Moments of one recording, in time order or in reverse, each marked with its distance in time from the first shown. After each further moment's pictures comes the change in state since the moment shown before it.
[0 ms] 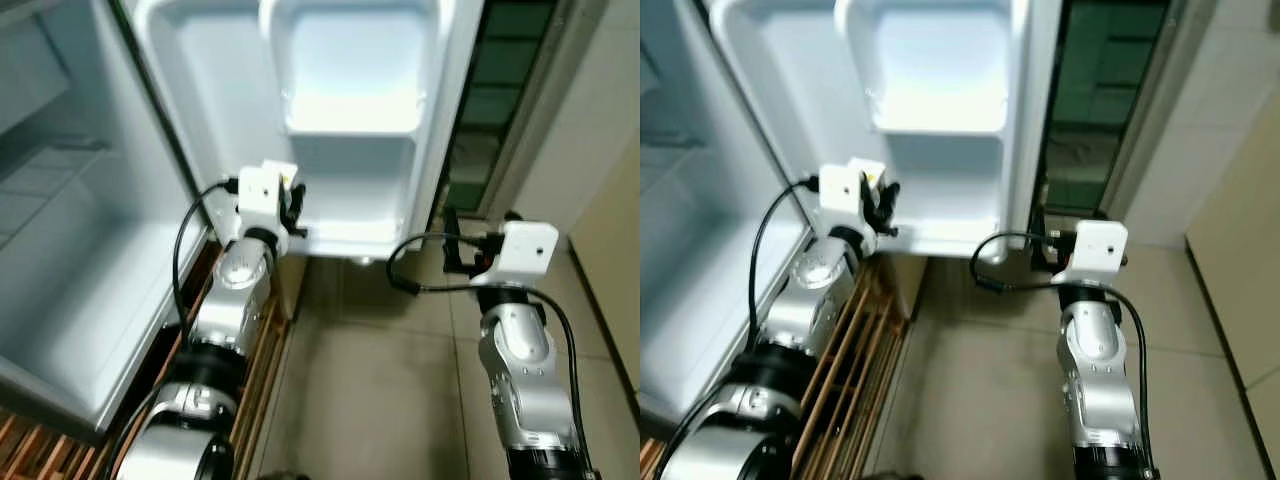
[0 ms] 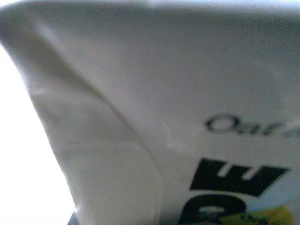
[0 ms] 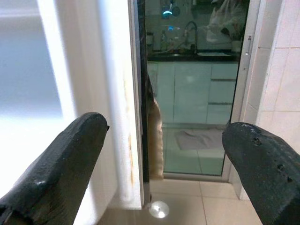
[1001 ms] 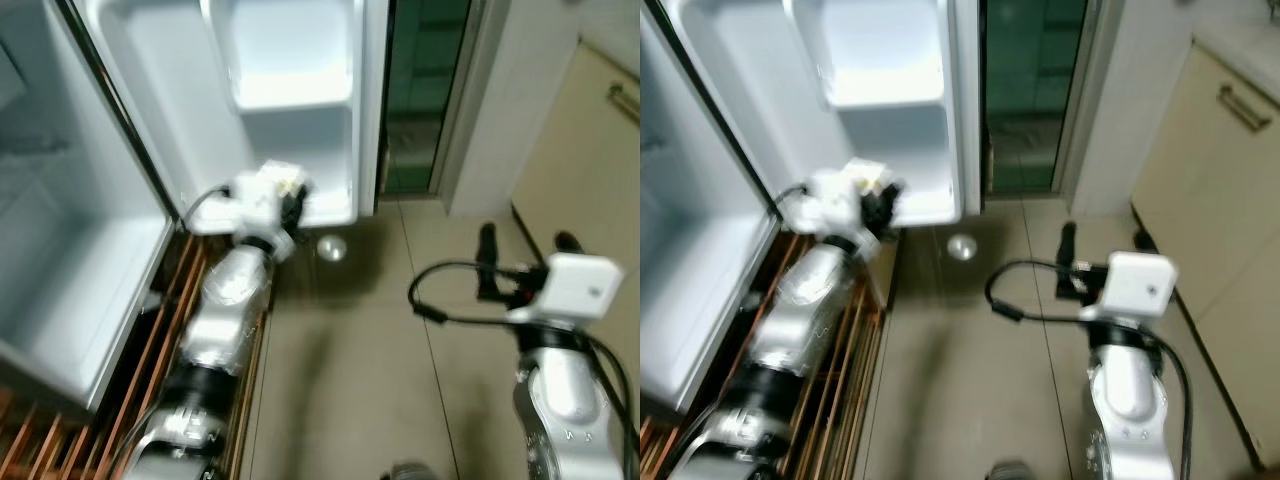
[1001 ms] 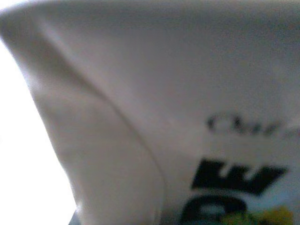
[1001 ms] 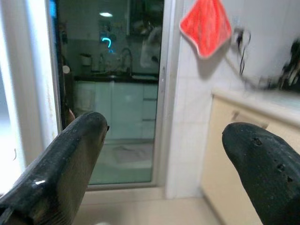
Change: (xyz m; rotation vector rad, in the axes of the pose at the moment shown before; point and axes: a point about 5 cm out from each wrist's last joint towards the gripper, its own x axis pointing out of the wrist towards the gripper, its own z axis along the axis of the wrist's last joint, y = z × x) left arm -0.070 0.047 0.034 0.041 -0.281 0.067; right arm -0.066 -0.019 0.049 -0.133 -0.133 -0.117
